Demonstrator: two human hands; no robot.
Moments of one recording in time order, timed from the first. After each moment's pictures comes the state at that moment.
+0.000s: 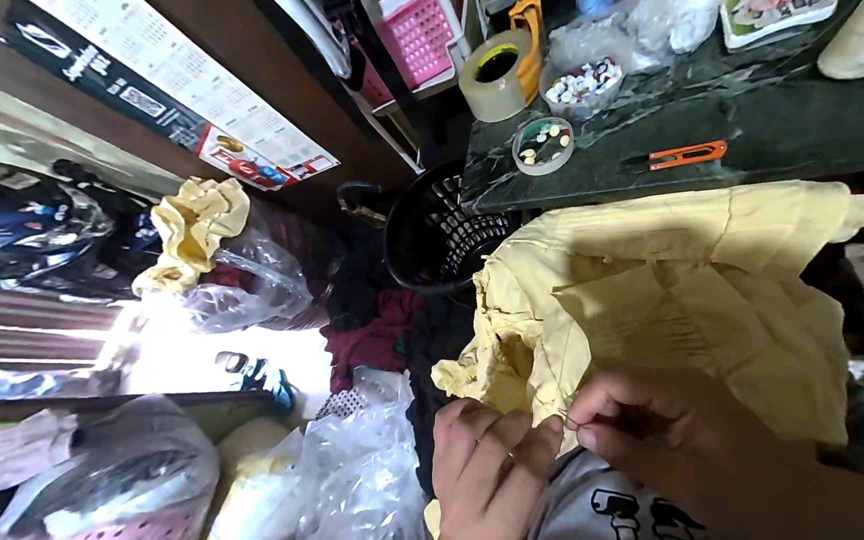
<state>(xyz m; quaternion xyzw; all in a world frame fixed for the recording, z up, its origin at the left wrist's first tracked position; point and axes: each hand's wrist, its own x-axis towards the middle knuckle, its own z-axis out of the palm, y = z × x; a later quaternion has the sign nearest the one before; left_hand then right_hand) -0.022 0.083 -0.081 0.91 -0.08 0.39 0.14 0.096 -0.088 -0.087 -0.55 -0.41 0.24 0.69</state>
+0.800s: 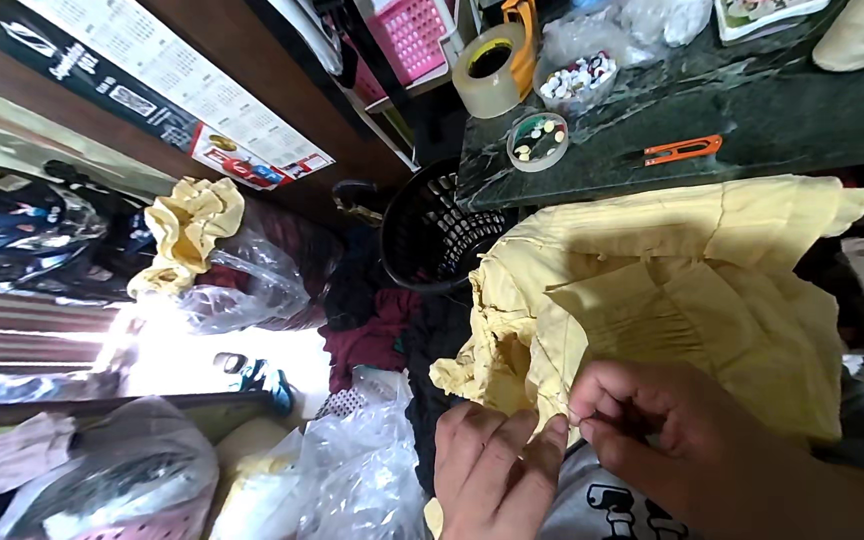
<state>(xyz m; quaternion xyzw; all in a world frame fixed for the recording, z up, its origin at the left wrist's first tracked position) -0.021 0.077 -0.077 0.91 -0.09 0.38 0.12 0.096 -0.090 -0.077 -0.59 -0.39 0.25 0.66</state>
